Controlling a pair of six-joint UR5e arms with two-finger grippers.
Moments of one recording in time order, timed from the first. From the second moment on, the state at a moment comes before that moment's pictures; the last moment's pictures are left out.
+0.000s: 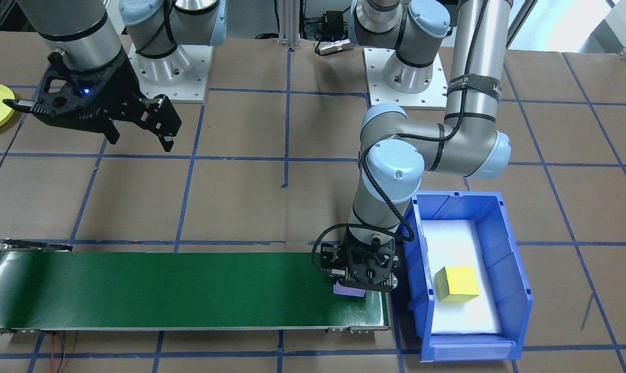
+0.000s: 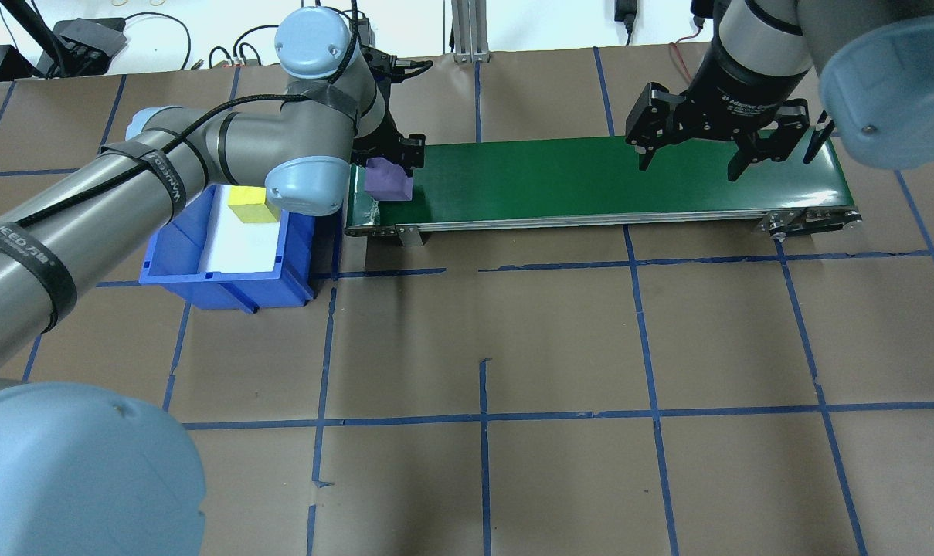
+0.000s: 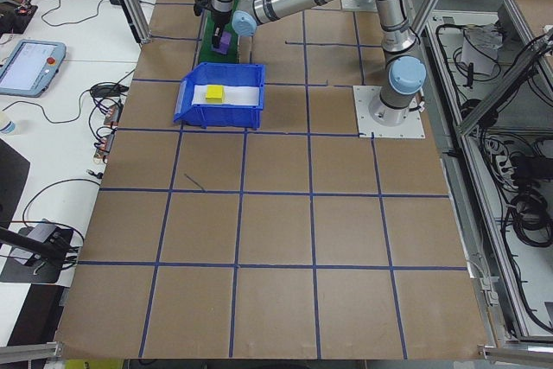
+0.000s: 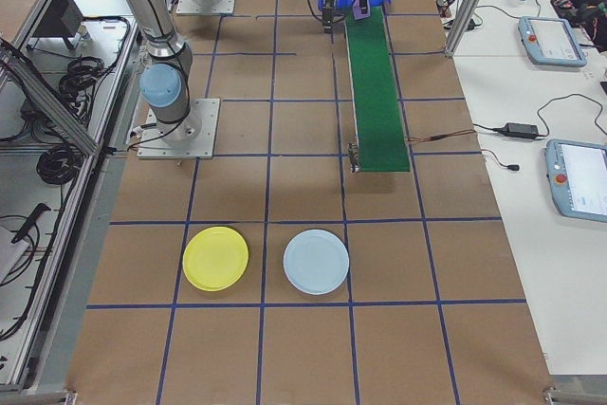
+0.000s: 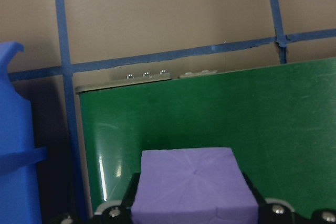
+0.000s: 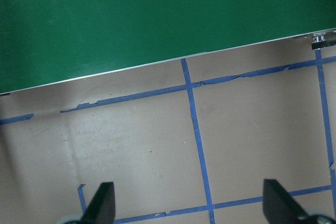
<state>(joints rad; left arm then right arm) -1.73 -2.07 -1.58 -0.83 1.55 -0.04 1.58 -1.57 1.61 -1.67 -1.54 0.19</state>
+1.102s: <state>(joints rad) -1.39 -1.95 -1.55 -0.93 1.49 0.12 1.57 -1.57 1.61 -1.67 -1.54 0.18</state>
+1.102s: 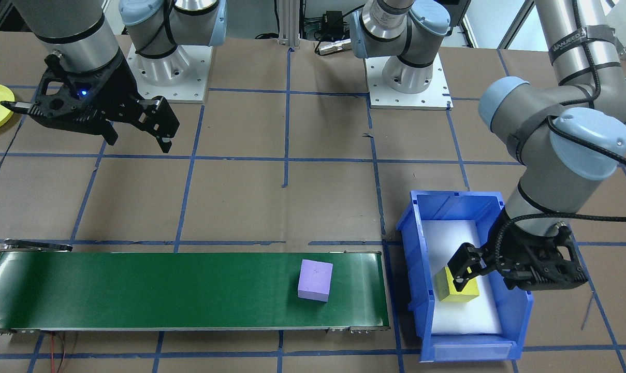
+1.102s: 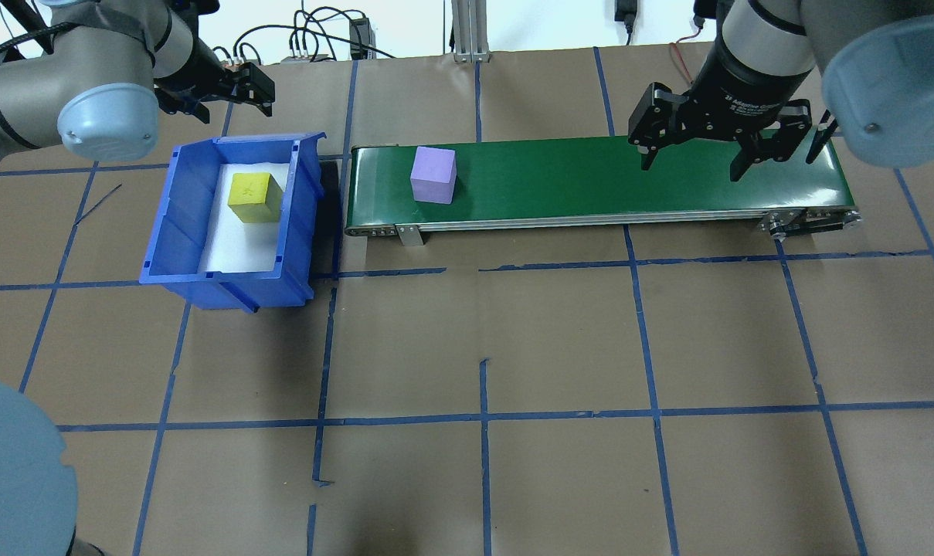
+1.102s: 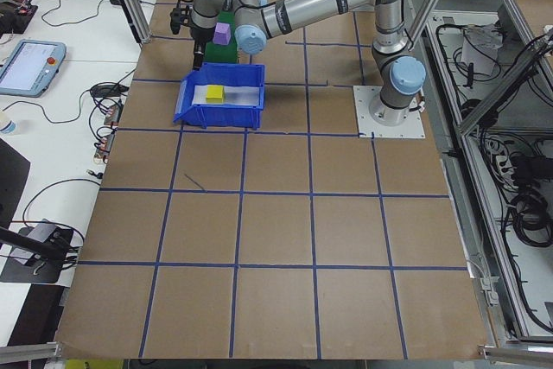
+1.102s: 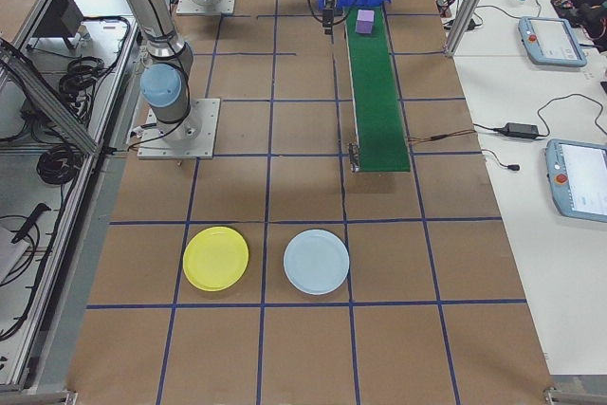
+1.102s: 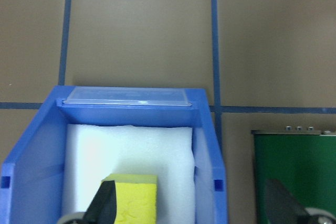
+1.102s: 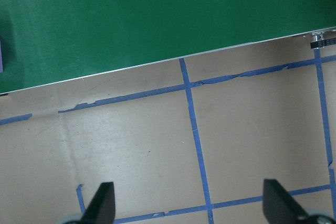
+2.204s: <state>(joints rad) -1.38 -2.10 -1.63 -0.93 1.52 0.12 1.57 -1.56 1.61 -1.68 -1.54 0.18</state>
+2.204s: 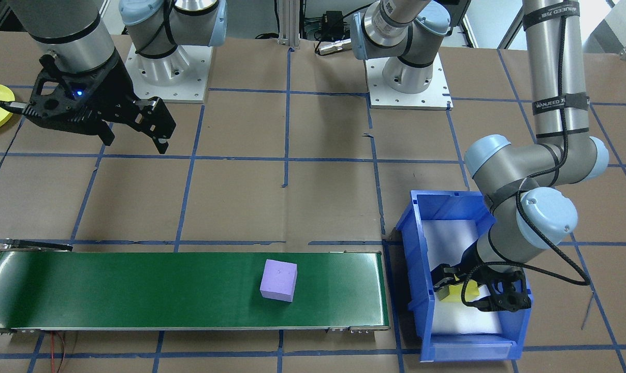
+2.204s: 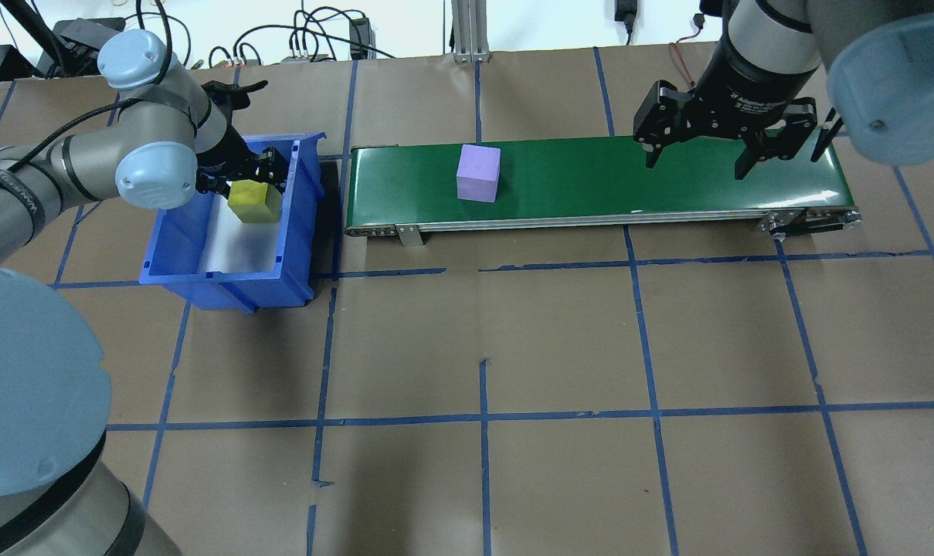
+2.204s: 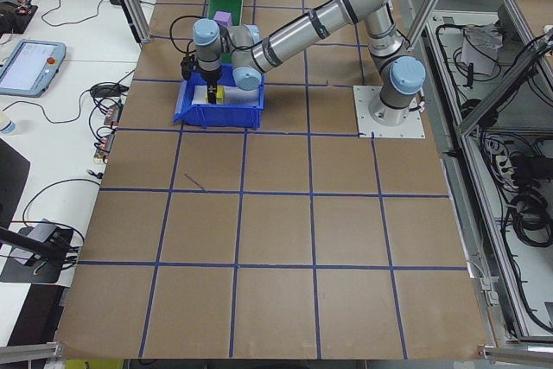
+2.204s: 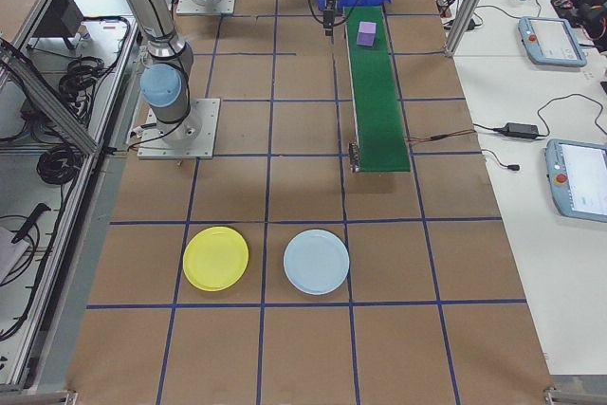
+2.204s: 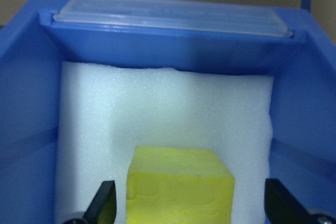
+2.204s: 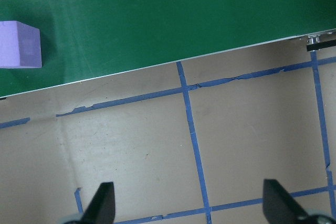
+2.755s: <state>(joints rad) -1.38 -1.99 -1.58 -0.94 1.52 0.11 1.58 -1.52 1.71 -1.68 -1.54 0.20</state>
